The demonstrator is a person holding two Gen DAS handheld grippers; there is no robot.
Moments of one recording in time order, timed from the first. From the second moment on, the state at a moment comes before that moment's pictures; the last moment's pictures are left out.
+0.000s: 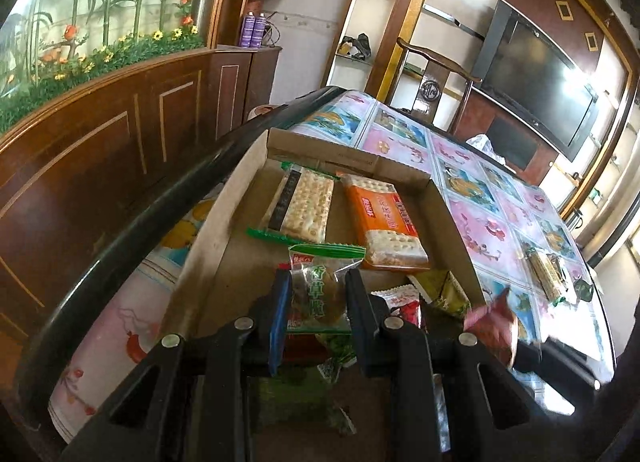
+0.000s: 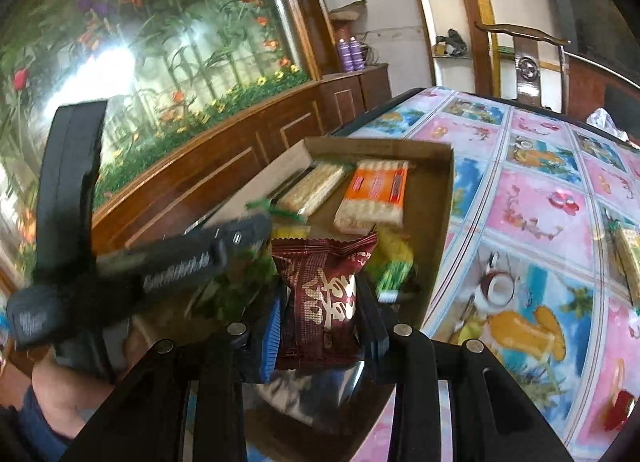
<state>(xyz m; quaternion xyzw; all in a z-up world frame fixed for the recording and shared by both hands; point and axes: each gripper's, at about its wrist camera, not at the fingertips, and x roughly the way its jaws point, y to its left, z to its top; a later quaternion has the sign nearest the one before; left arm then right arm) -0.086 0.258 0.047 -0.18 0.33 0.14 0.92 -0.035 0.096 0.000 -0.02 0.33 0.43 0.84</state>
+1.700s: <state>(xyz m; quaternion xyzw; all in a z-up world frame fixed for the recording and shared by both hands) -0.079 0.248 0.074 -0.17 0.33 0.13 0.92 0.006 0.084 0.015 0.06 0.35 0.43 0.83</state>
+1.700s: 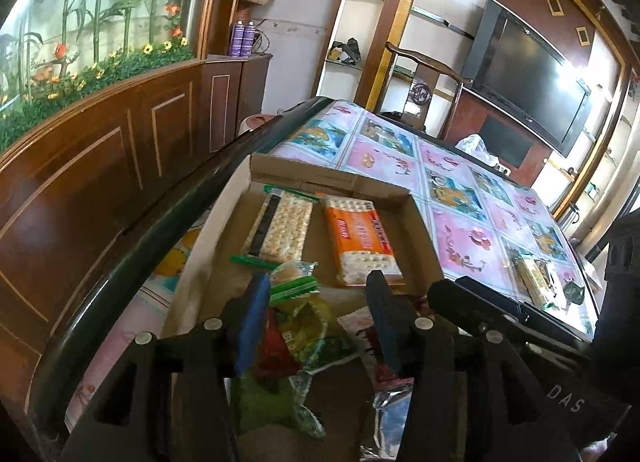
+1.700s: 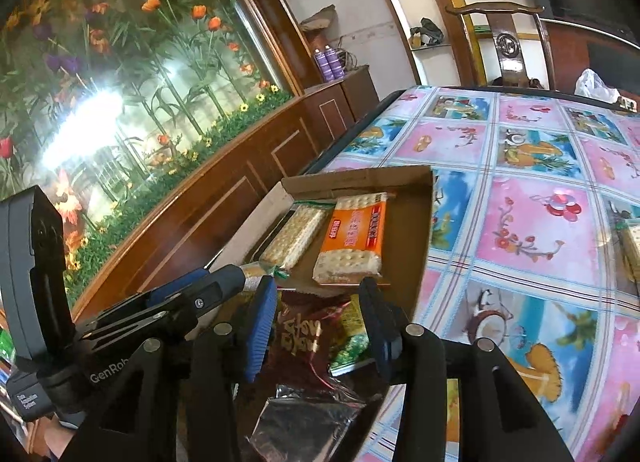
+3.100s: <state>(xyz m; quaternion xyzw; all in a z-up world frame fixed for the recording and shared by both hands) -0.019 -0.068 0.031 0.14 0.41 -0.24 0.87 0.047 -0.268 0.015 0.32 0.32 0.19 0.87</state>
